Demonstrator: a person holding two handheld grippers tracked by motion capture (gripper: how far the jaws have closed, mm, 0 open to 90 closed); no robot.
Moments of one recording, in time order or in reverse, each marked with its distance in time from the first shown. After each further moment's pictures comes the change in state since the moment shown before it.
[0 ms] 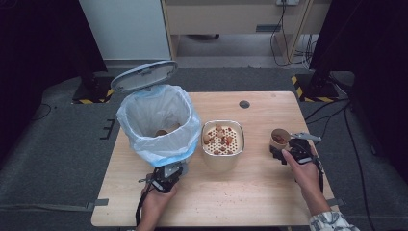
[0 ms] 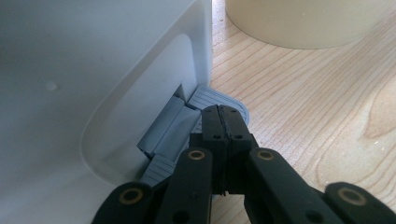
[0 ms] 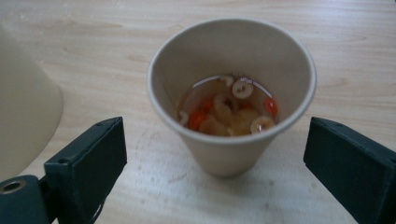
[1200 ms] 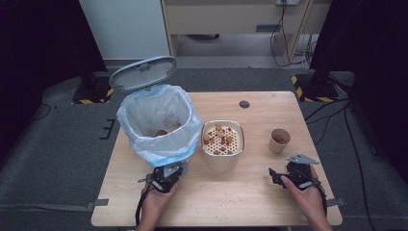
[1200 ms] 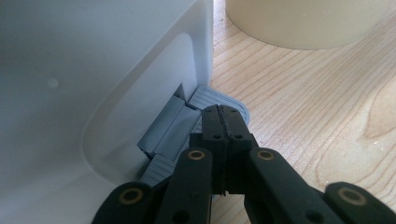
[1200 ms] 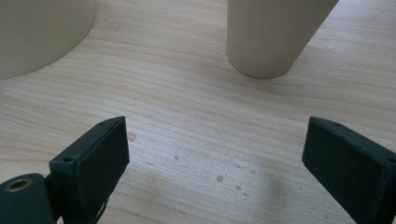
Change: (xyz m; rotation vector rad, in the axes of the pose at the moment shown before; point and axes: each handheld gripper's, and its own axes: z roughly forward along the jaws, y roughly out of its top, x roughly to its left) left arm 0.001 0.000 0.000 0.002 -0.004 -0.005; right arm 0.023 -0.059 -0.032 0.057 0.009 -0.128
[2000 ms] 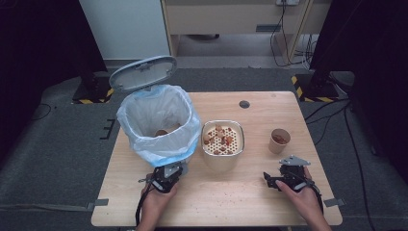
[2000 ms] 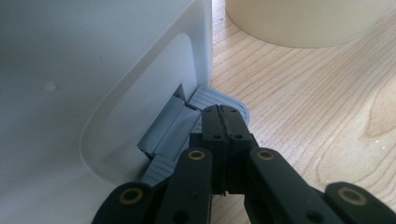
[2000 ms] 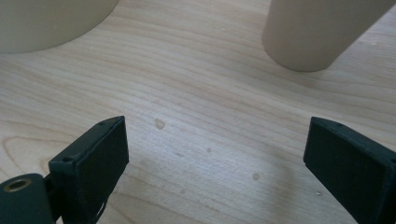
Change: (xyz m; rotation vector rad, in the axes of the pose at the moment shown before) left arm -0.001 0.000 0.000 0.002 0.003 0.009; right arm 0.014 -0.003 0.007 0.040 0.034 -0.054
